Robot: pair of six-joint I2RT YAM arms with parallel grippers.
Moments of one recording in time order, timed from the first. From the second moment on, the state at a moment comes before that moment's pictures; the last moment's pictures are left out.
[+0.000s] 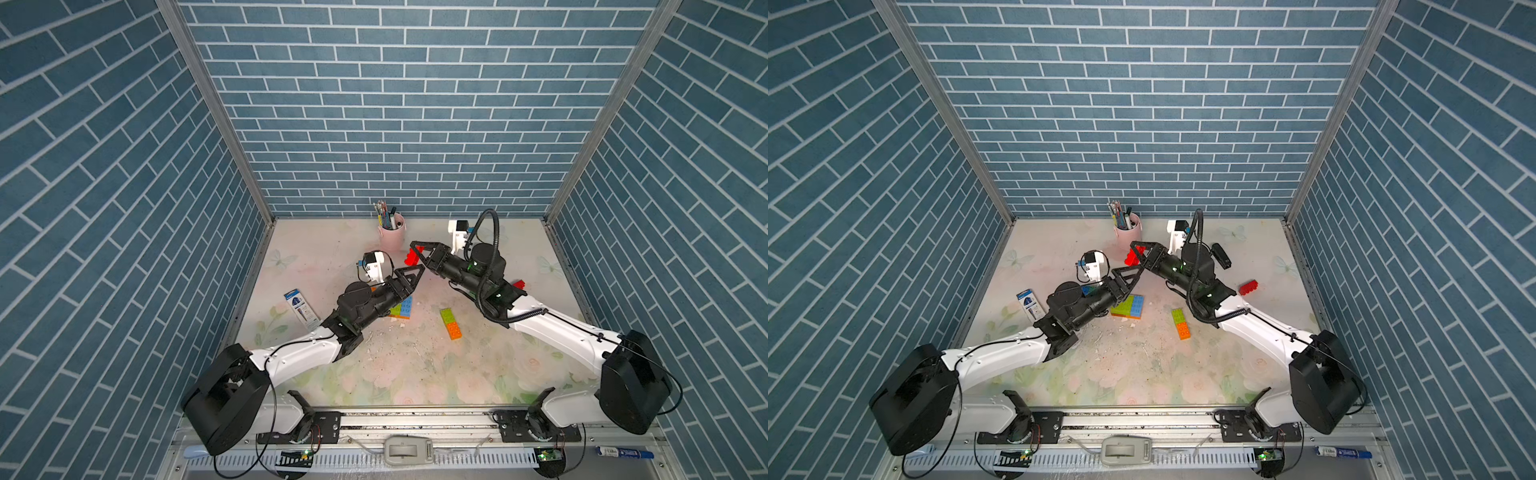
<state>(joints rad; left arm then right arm) -0.72 1.32 0.61 0.80 0.12 -1.22 0.72 1.41 0.96 0.43 -0.26 1.08</state>
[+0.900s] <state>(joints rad) -0.67 1.35 0.64 0.96 0.17 -1.24 0.73 1.40 0.93 0.56 -0.27 1.20</state>
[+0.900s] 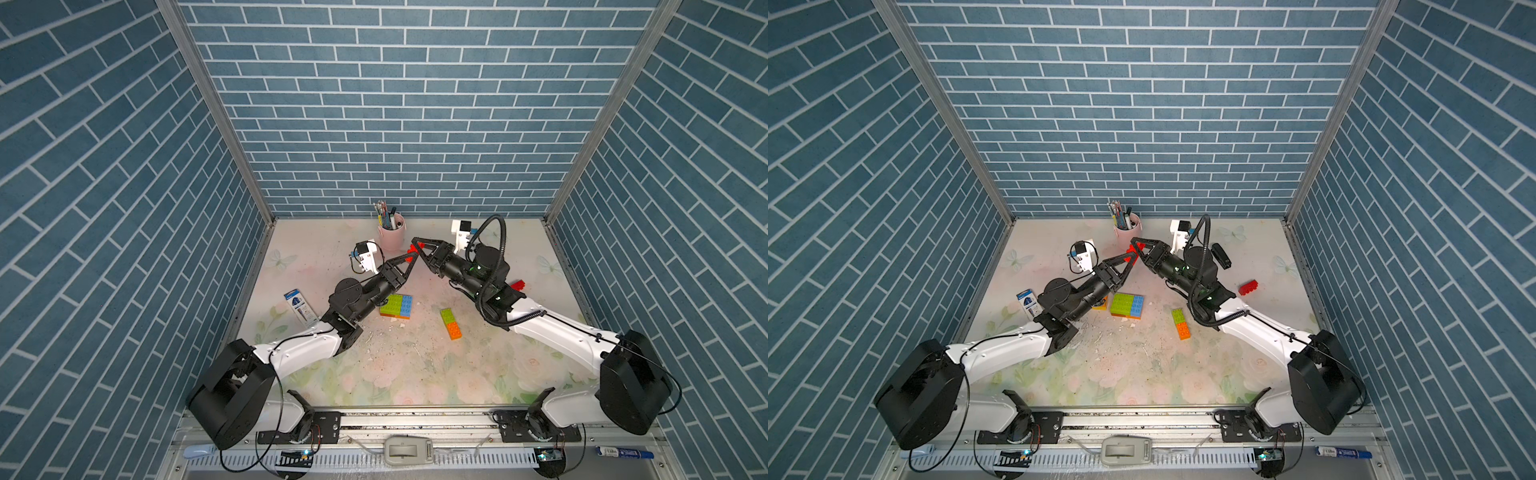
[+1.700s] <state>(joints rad) -1.03 1.25 0.74 0.07 -0.13 0.07 0.47 1.19 1.04 -0.59 -0.58 0.90</state>
